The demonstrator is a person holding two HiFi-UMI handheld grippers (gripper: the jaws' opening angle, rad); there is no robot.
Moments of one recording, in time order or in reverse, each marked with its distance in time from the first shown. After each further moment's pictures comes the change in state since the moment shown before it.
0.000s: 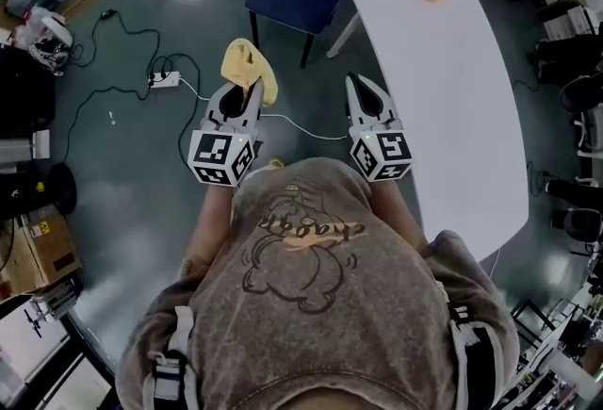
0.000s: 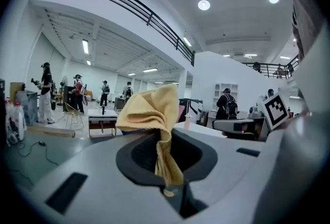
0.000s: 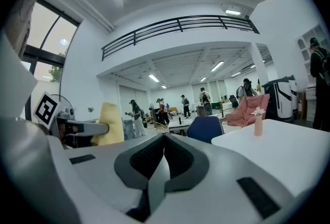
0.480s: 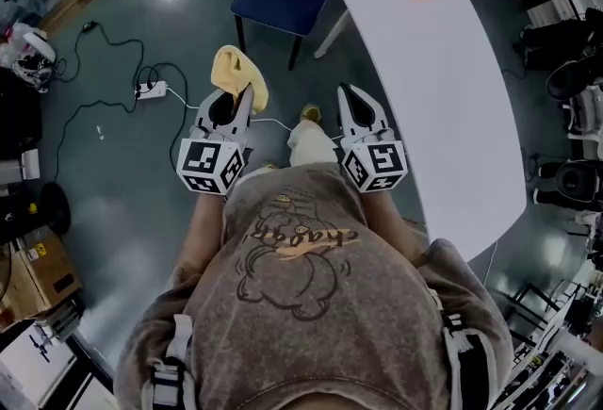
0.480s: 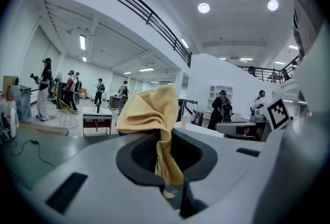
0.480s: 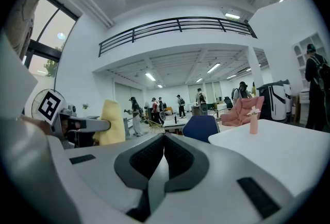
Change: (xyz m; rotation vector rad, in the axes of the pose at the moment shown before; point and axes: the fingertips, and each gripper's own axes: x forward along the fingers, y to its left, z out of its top) left arm -0.001 0.029 -0.010 -0.022 -0.001 -0.064; right arm 0.007 0.020 -0.019 -0.020 0.011 -0.061
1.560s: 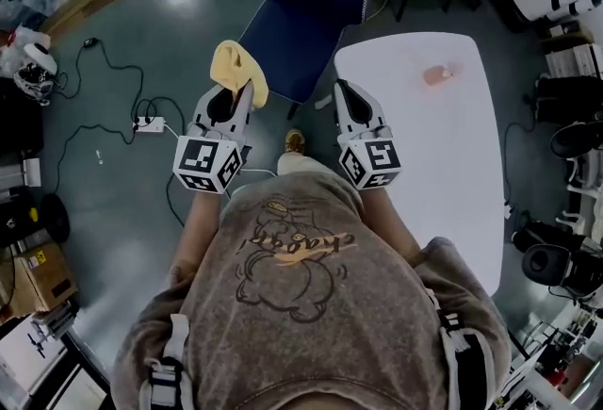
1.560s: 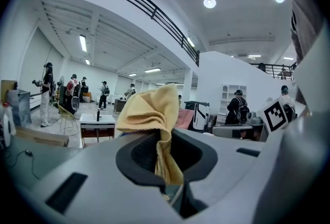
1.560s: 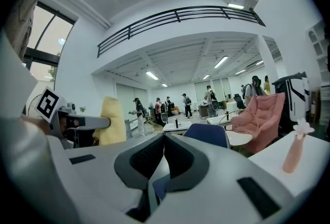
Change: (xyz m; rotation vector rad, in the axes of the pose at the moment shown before) left arm 0.267 0.103 0.088 0.018 -0.012 0.068; right arm 0.251 -0.175 0.071 0.017 0.007 0.094
